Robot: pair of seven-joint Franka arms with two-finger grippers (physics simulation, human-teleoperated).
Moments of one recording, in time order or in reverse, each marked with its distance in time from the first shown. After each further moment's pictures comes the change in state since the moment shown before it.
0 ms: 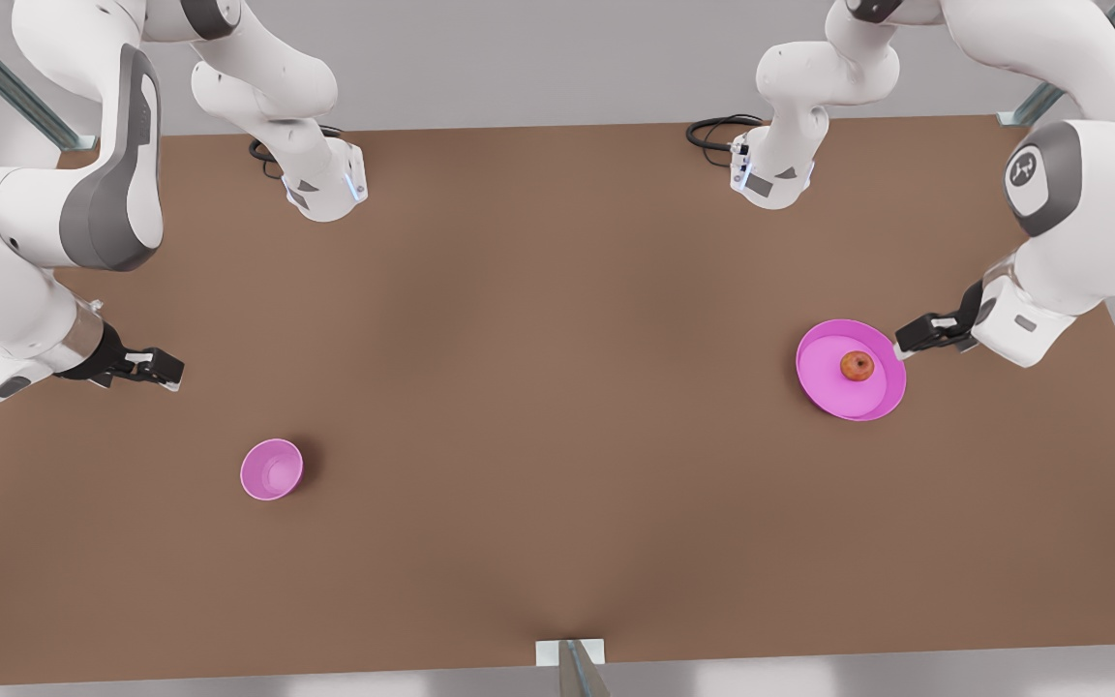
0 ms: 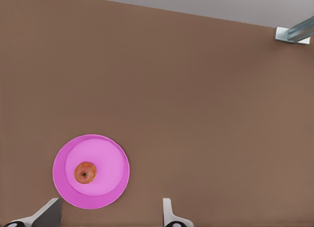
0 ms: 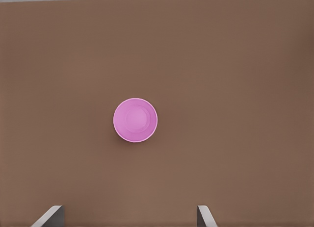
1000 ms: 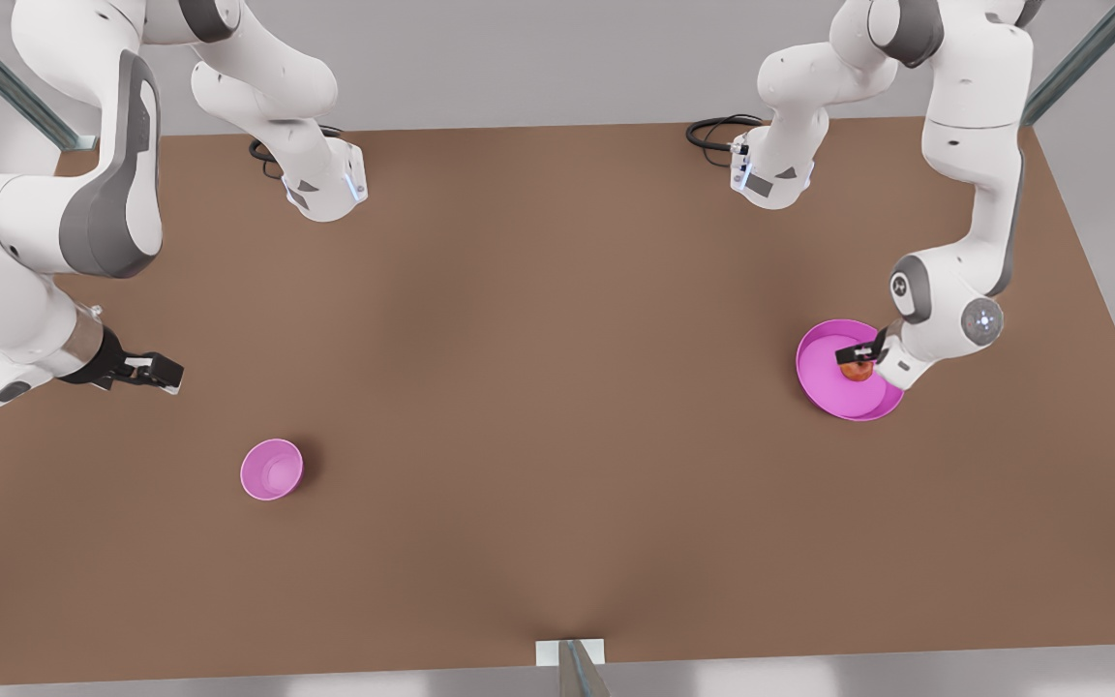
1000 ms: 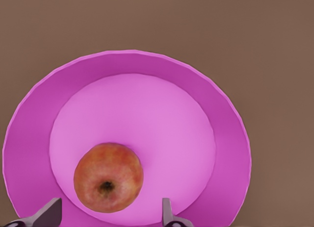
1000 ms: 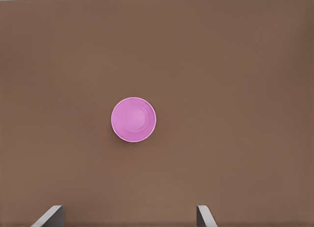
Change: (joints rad) left arm 0.172 0.123 0.034 -0.903 0.021 0.802 0.226; right arm -0.006 0.012 -0.002 -0.002 0.002 0.002 0.006
